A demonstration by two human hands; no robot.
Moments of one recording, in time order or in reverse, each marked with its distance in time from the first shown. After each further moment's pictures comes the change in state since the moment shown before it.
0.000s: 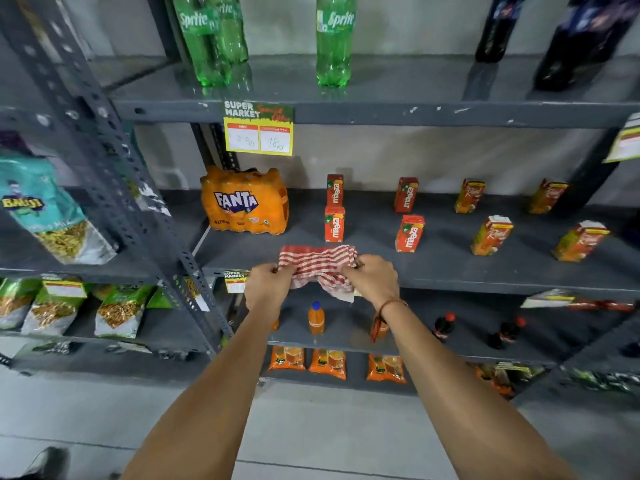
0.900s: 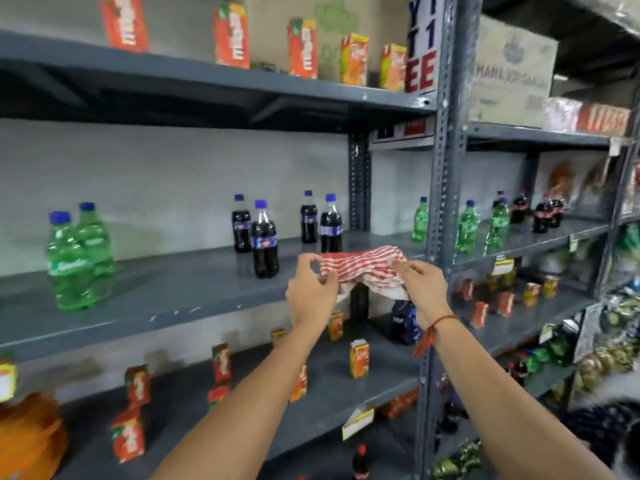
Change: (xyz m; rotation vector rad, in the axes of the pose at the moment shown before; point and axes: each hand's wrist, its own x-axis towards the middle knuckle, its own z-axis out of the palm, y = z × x) left_hand -0.242 0.371 0.206 -0.273 -0.285 0.876; right_hand -0.046 0.062 -0.474 0.514 0.931 -0.103
